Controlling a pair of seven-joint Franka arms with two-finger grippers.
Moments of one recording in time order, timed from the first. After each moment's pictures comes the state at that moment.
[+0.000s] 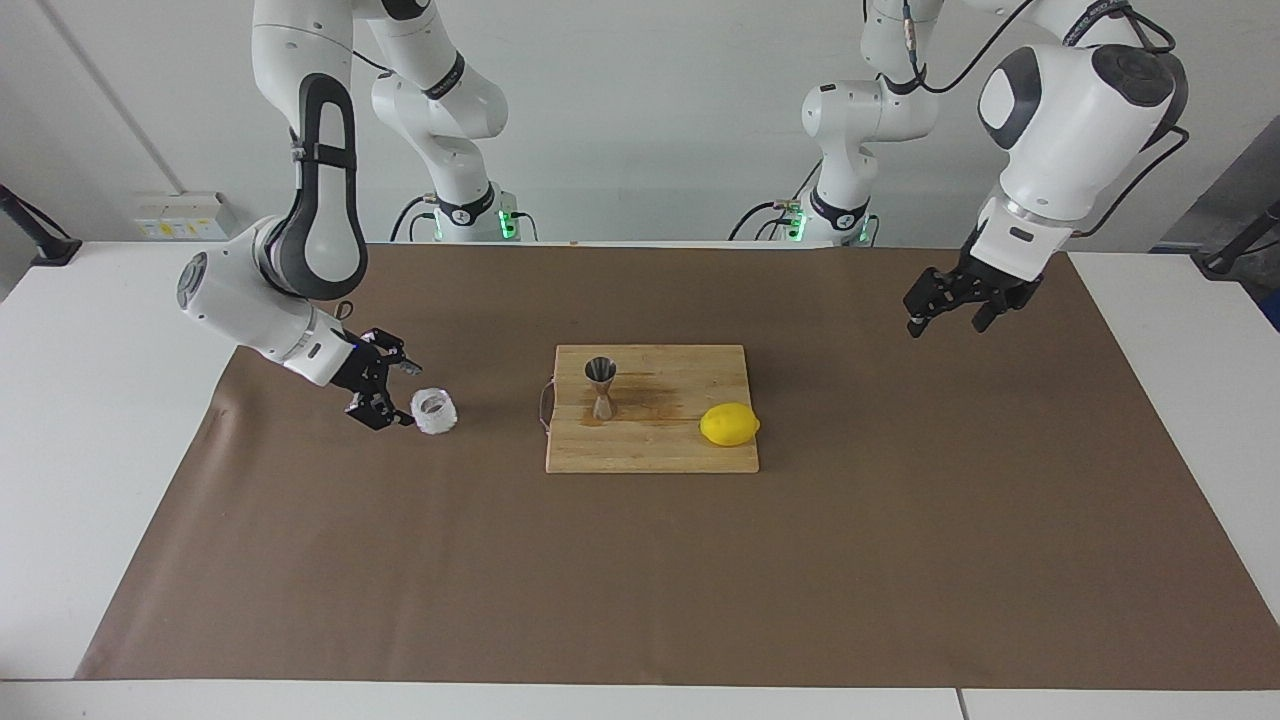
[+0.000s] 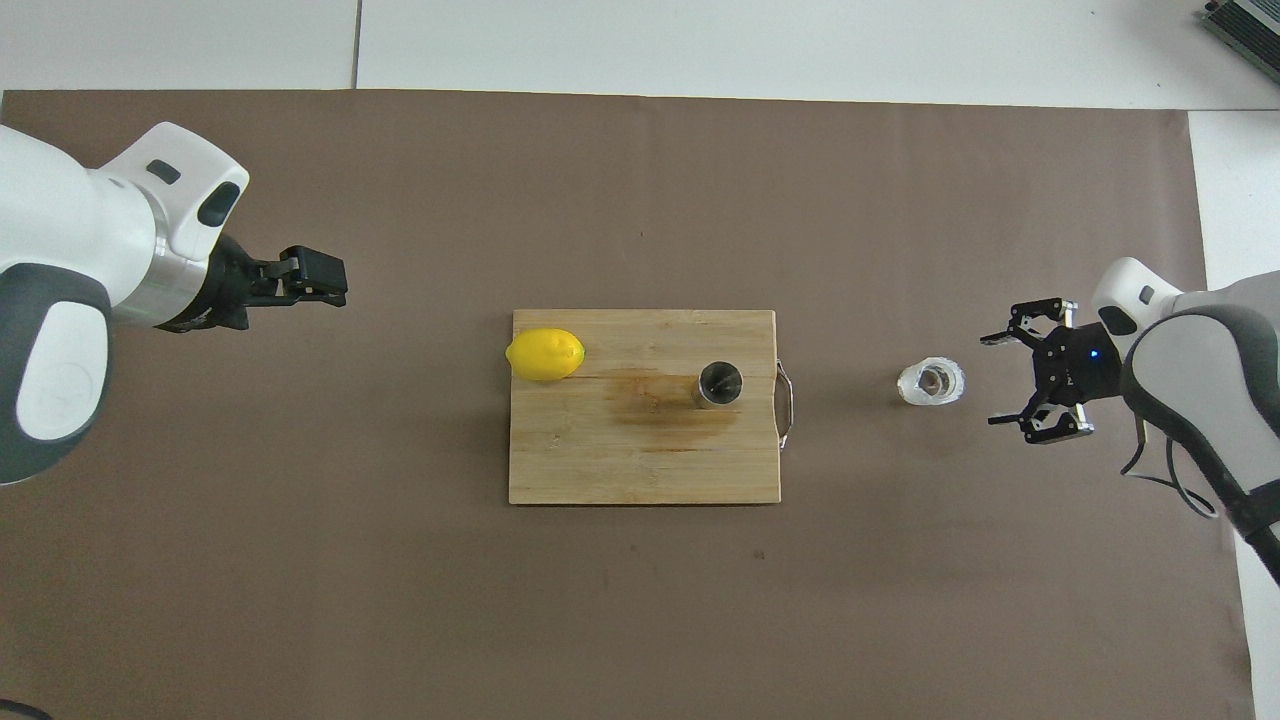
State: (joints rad) left arm -0.04 -0.02 -0.09 -1.75 -0.04 1.78 -0.15; right arm -0.20 0.24 0.01 -2.09 0.62 2.06 -2.21
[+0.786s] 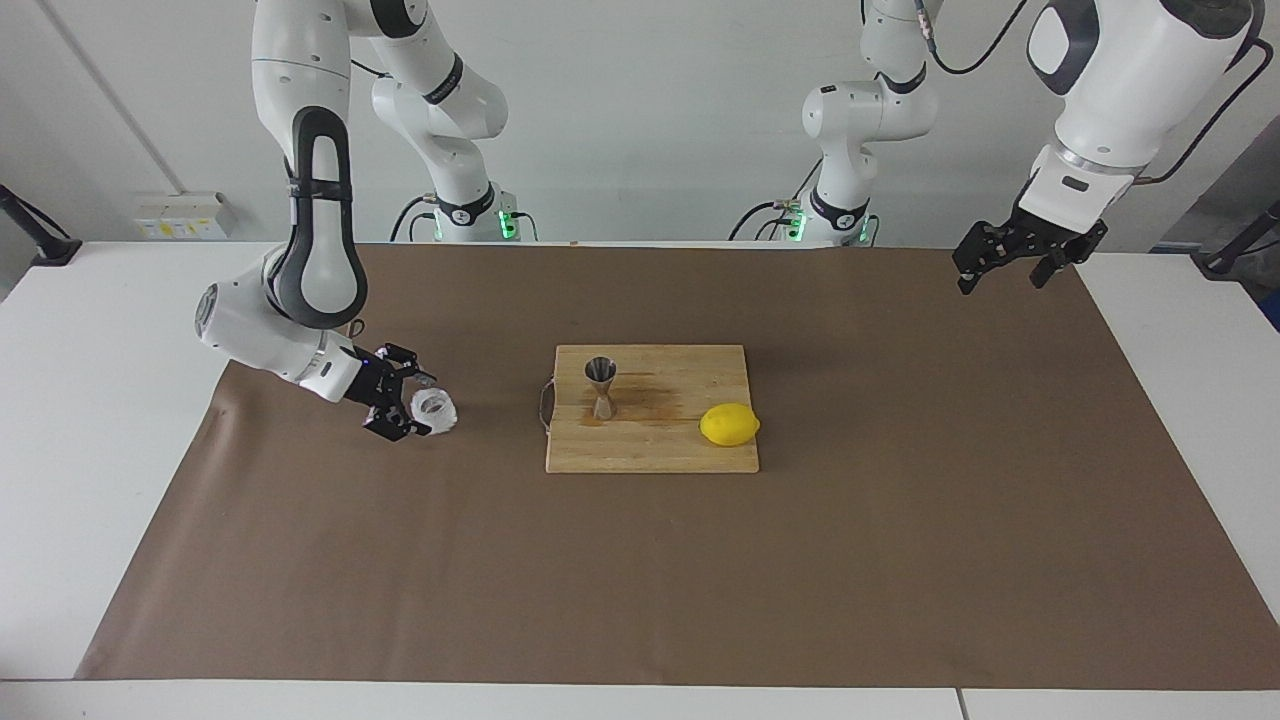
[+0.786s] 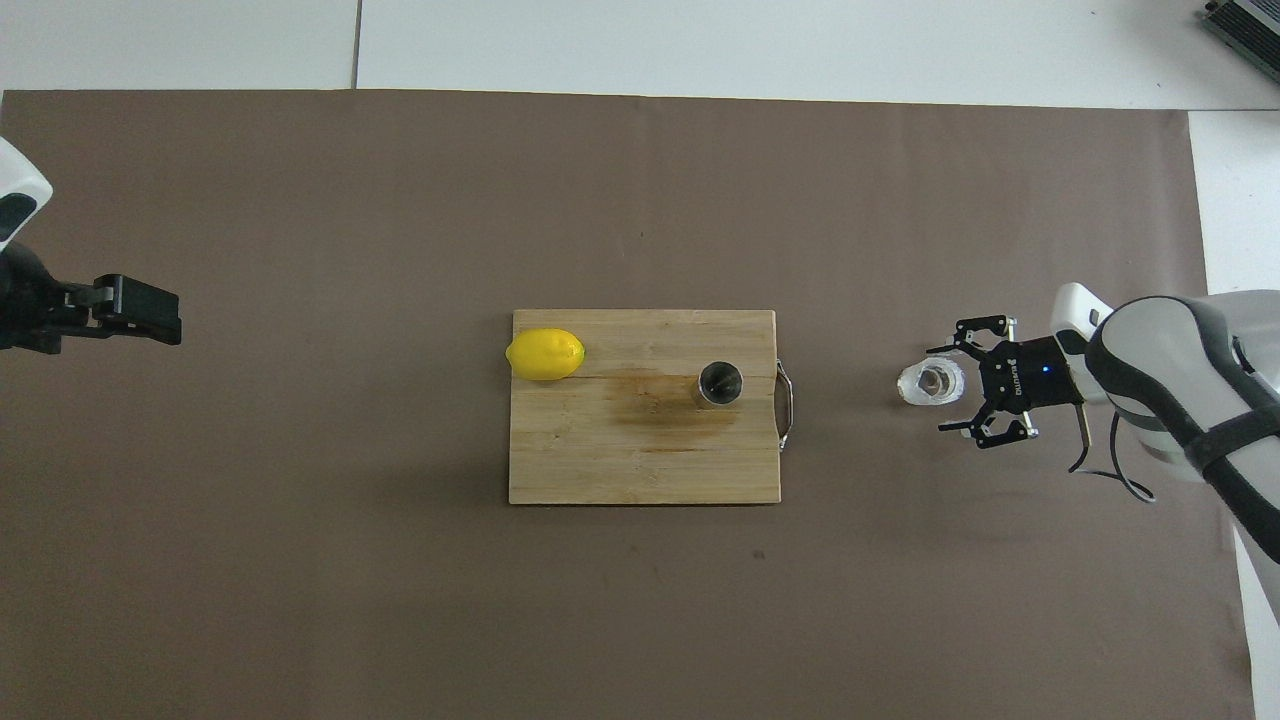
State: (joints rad) left arm 0.00 -0.02 -0.08 -1.63 0.02 1.58 -0.11; right arm -0.20 0.29 0.02 -2.09 0.70 2.06 -2.27
